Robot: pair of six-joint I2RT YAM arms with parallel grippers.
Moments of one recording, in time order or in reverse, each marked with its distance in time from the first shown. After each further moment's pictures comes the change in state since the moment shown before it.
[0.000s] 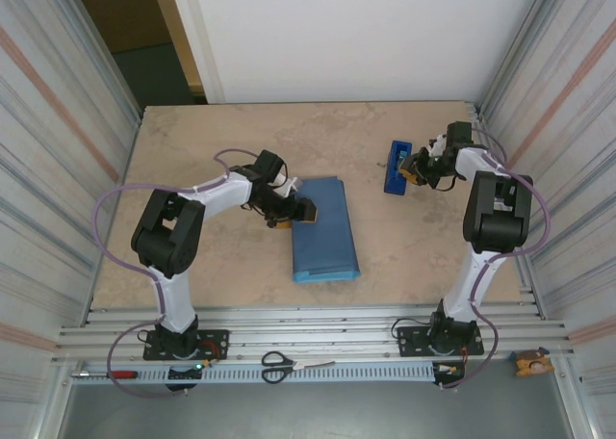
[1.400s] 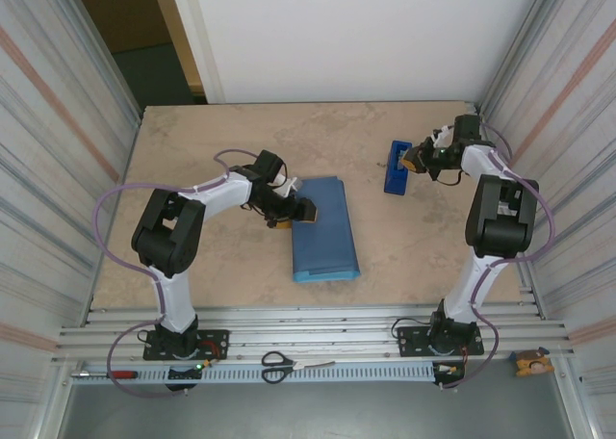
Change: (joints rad) left arm 0.003 0.005 -0.002 0.004 0.011 0.000; right arm -0.018 -0.056 0.010 0.035 -0.139 0.079
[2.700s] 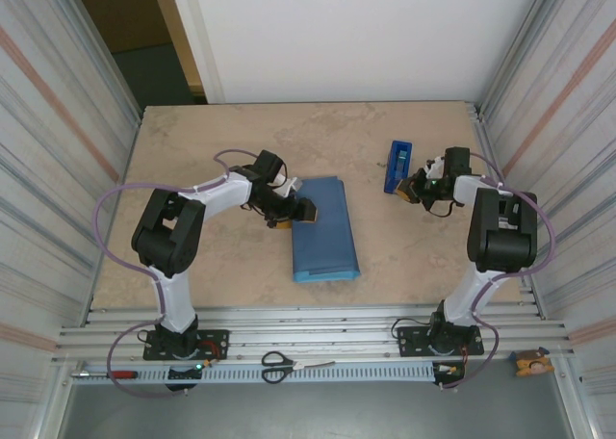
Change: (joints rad) left arm 0.000 0.001 -0.001 0.002 0.000 0.000; right arm 0.026 -0.119 -0.377 0.225 0.088 0.016
